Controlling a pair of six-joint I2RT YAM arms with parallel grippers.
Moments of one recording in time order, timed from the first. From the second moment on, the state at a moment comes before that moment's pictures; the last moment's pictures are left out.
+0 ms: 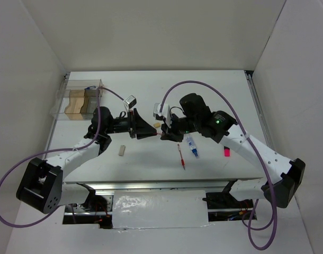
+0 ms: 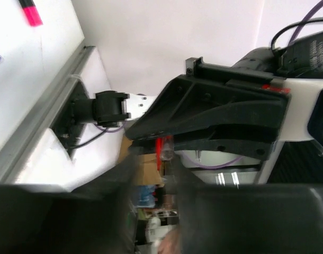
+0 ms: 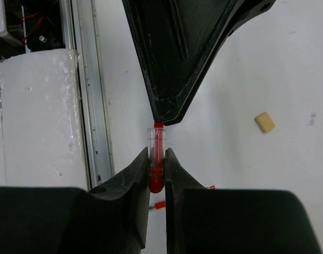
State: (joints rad) left arm -0.40 1.28 0.66 0.67 1.02 -1.48; right arm 0.78 1.27 1.30 -0.69 -0.50 -0.41
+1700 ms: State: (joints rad) left arm -0.85 2.01 1.52 -0.78 0.60 1.67; right arm -0.29 1.03 1.01 -0.89 -0.69 -0.24
